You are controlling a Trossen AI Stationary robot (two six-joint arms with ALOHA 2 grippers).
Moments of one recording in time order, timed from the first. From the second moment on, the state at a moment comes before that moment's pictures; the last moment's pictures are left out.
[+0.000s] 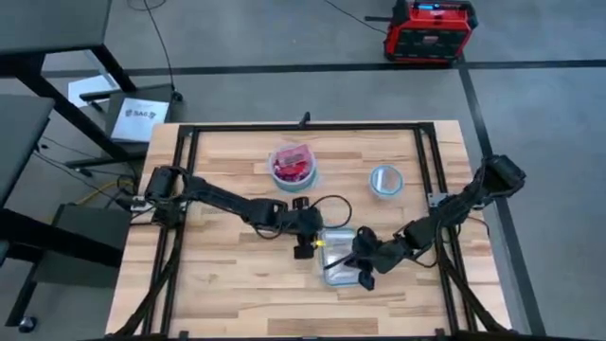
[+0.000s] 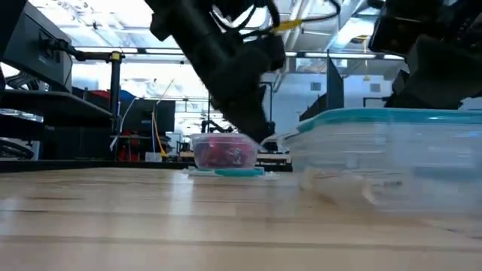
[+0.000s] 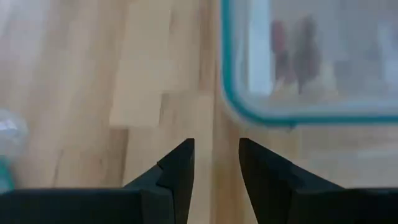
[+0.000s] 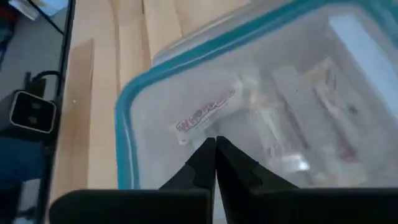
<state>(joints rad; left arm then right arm) -0.16 1.90 1.24 -0.16 -0.23 -0.09 0.56 1.52 0.65 0.14 0.33 0.74</state>
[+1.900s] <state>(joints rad) -0.33 1.68 1.17 -0.26 -0.18 -0.19 0.49 1.48 0.68 0.16 0.32 0.52</state>
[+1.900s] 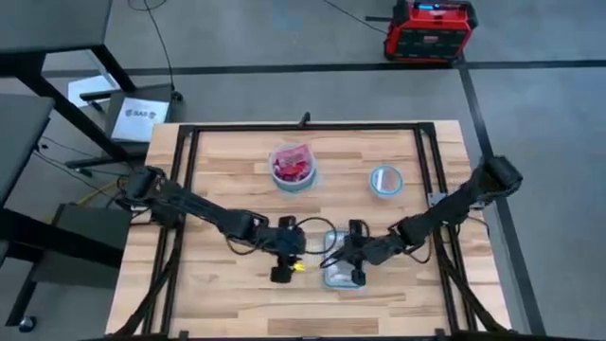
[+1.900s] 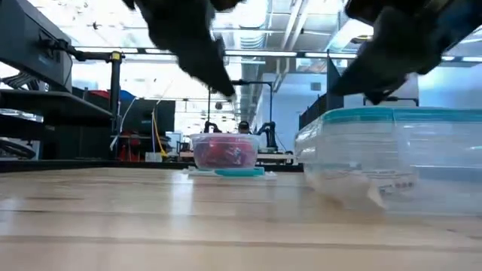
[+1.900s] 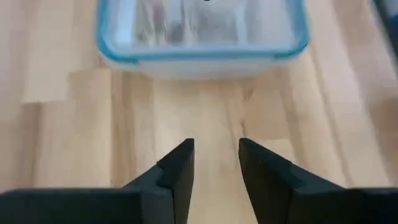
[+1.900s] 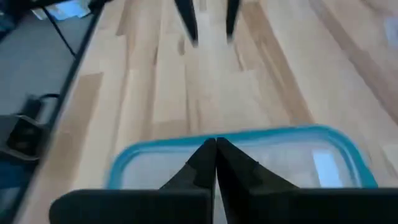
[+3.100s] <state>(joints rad) 0.01 1.56 1.17 -0.50 -0.24 0.09 0.62 1.22 0.68 -0.08 0.77 0.58</state>
